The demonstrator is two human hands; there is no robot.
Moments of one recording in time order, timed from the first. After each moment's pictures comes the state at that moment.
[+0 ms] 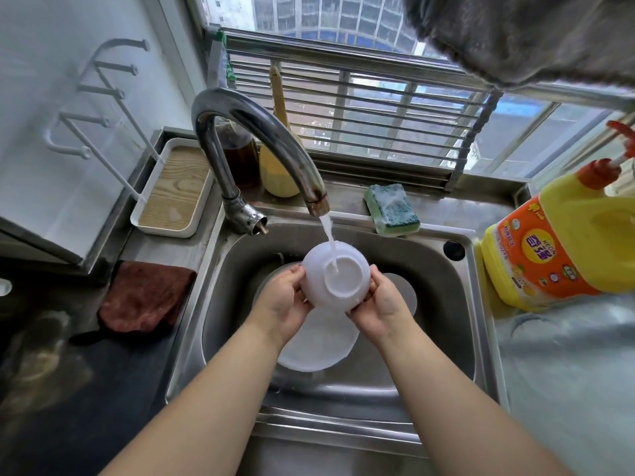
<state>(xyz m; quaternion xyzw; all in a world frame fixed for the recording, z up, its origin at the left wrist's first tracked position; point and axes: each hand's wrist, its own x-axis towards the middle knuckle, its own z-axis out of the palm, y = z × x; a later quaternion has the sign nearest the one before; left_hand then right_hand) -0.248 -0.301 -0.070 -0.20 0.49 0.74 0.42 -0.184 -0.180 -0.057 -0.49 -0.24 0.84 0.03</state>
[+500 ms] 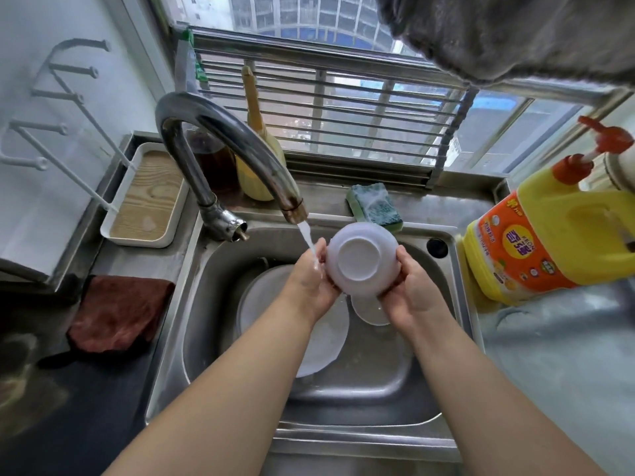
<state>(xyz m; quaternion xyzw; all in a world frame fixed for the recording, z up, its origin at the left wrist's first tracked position) -0.252 -0.232 -0.037 -0.23 0.43 0.73 0.47 -0.169 -0.130 -0.042 -0.44 -0.31 0.83 0.12</state>
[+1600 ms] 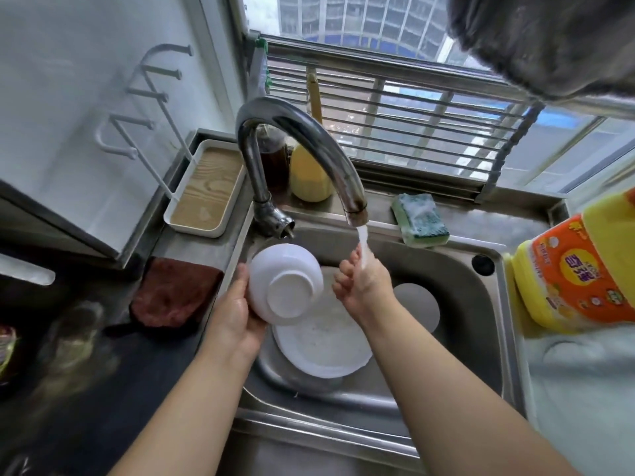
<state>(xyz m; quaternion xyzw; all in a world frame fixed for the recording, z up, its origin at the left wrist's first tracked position) -0.267 -0.376 -0.052 -0.28 0.47 0.80 0.26 -0.247 -0.217 -0.043 -0.47 -0.31 0.82 0.02</state>
